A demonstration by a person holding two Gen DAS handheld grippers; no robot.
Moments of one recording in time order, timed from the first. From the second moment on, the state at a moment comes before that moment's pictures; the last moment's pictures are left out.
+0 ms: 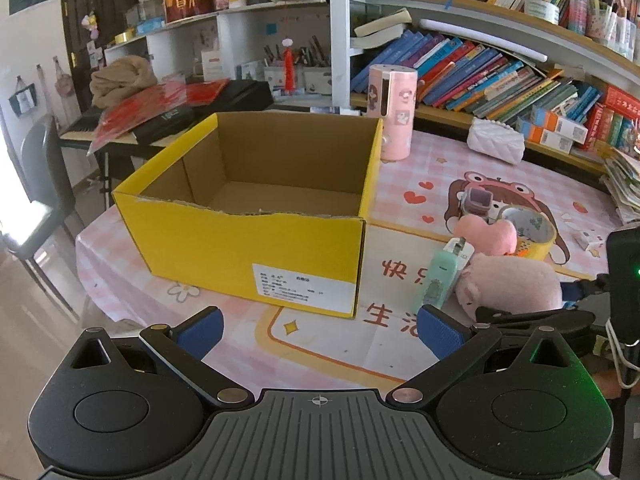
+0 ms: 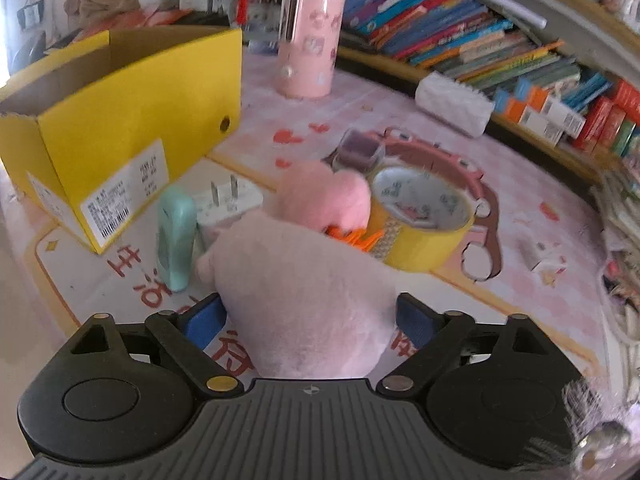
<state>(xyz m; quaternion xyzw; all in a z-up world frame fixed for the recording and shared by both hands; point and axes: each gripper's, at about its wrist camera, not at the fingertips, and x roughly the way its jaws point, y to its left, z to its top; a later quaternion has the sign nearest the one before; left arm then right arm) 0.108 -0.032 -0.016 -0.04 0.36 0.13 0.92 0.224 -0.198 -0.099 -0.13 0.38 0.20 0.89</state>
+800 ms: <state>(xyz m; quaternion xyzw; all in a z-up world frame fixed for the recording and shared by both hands) 0.153 -0.101 -0.044 -0.02 0.39 0.02 0.92 0.181 -0.309 -0.030 0.01 0.36 0.05 0.93</state>
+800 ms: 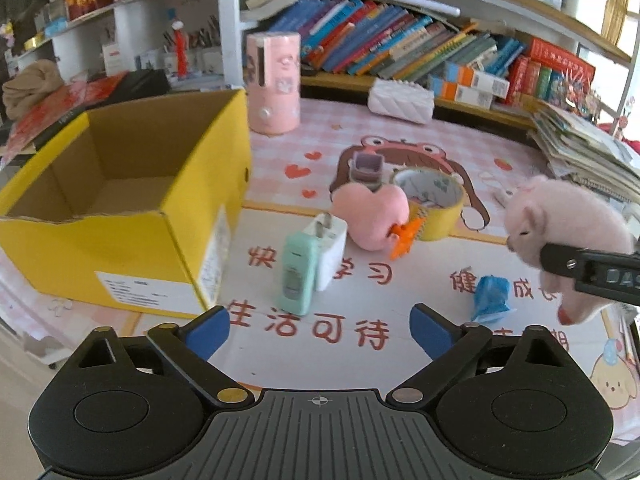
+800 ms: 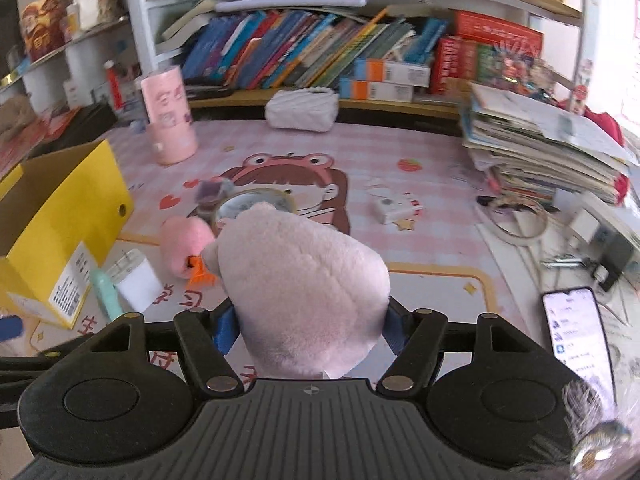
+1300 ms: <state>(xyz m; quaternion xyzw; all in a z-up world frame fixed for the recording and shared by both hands) 0.210 -0.107 -0.082 0.05 0.41 0.06 0.91 0.182 -0.310 -0.032 -0.01 0.35 0.06 0.93</state>
